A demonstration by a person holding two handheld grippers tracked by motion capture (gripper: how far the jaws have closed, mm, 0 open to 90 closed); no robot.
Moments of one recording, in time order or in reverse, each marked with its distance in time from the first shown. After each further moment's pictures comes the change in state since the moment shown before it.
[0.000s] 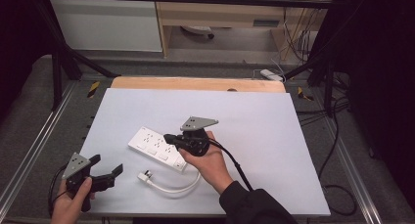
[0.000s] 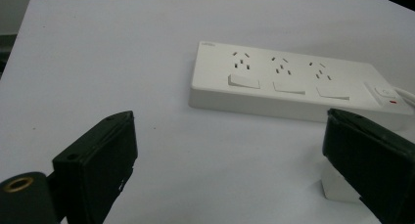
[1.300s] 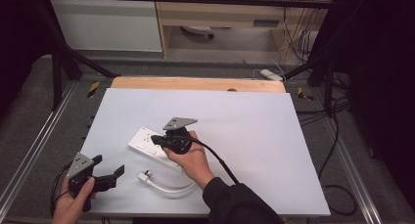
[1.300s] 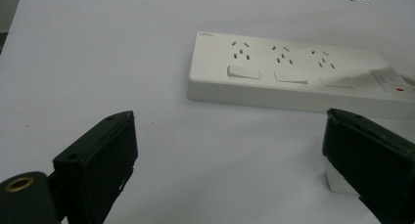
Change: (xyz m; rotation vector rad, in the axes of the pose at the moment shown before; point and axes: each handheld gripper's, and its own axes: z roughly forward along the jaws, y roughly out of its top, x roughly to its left) left arm -0.001 -0.002 0.005 0.028 0.002 0.021; right arm -0.003 -0.009 0.060 0.049 0.010 0.014
